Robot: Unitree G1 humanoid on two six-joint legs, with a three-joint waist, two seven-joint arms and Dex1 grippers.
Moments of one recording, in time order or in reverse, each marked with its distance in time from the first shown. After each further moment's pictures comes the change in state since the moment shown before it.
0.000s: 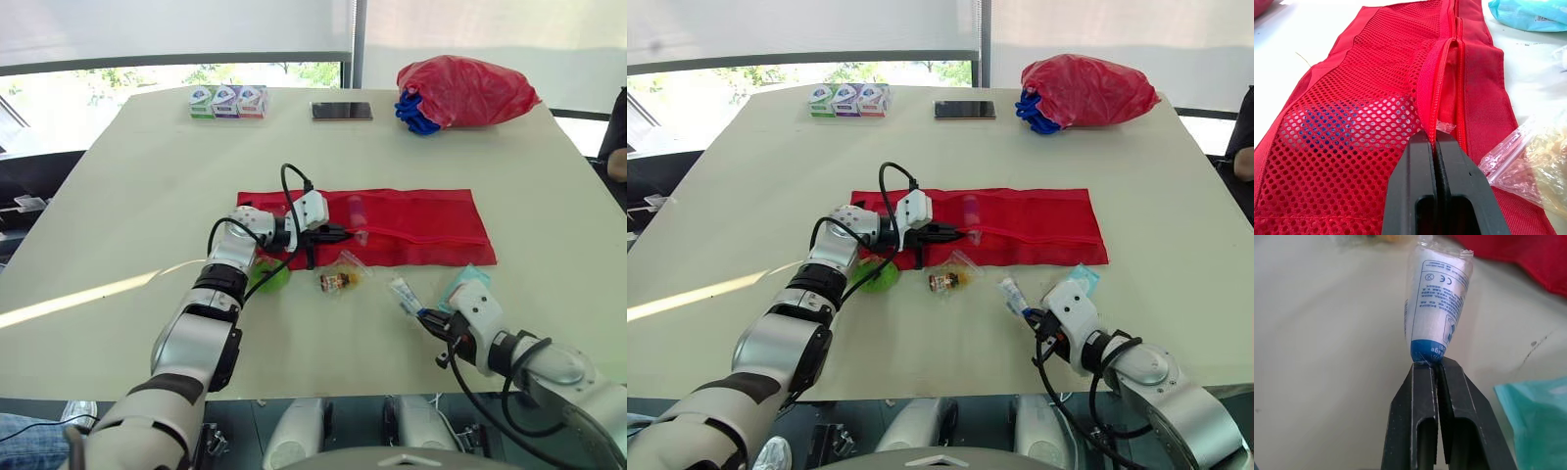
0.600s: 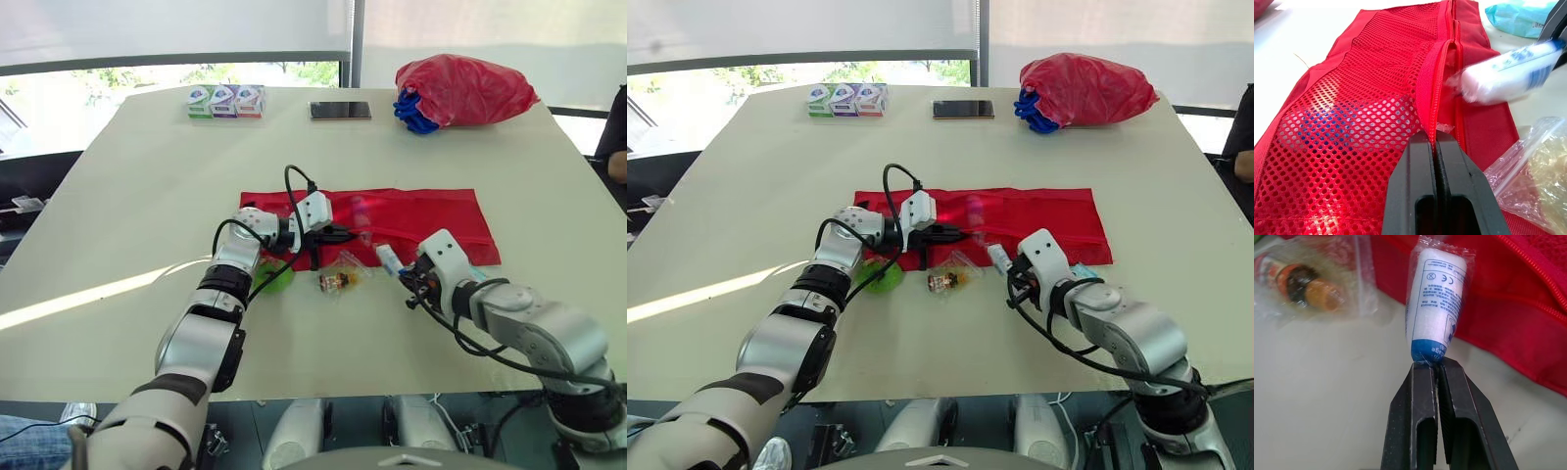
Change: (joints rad) left arm 0.002 -0.024 0.000 0.003 0.000 -0.009 -0.004; right arm -0.475 0.223 0.044 0.224 0.009 0.424 -0.175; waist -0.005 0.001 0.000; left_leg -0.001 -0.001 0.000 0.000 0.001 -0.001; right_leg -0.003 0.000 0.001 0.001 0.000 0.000
